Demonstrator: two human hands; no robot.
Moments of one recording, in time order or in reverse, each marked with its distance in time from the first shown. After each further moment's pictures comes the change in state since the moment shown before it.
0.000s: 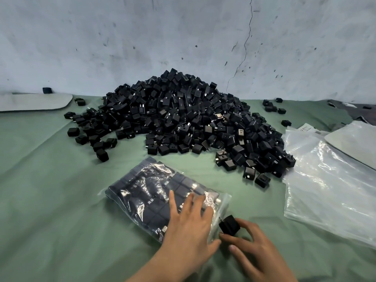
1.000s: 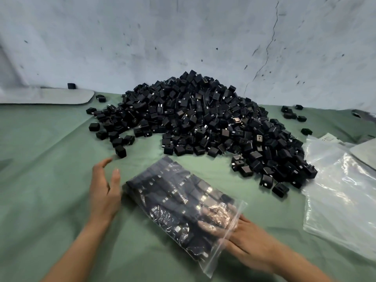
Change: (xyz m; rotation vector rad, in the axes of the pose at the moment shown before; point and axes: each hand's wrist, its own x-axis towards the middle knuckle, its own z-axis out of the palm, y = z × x) left_hand -0.016 -0.200 0.014 -0.715 0.858 -0.536; right_hand 0.067 0.014 0.034 -0.161 -0.694 -0.324
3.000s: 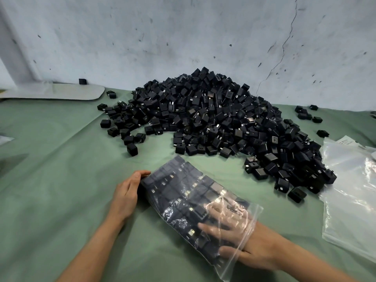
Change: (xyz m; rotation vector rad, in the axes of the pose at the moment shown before) left_hand -0.001 -0.025 0.012 -0.271 -0.299 -0.170; right_hand 0.025 -0.017 -0.023 -0.134 -0.048 -0.039
